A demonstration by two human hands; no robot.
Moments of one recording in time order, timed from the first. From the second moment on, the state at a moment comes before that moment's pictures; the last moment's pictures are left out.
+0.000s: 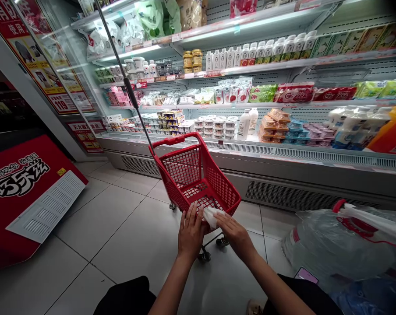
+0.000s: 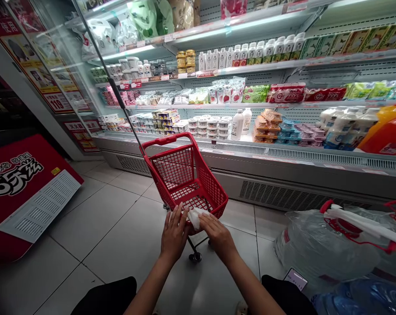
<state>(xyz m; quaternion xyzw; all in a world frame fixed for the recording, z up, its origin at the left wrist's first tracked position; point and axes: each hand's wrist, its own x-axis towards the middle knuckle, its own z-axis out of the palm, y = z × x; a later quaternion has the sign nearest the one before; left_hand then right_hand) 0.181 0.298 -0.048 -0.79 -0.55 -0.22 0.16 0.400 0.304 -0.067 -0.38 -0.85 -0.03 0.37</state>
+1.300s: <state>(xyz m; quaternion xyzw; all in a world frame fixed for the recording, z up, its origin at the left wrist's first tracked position) 0.180 0.348 -0.028 -0.83 -0.51 -0.19 0.14 0.447 0.343 -0.088 -0.49 -0.72 0.03 0.50</state>
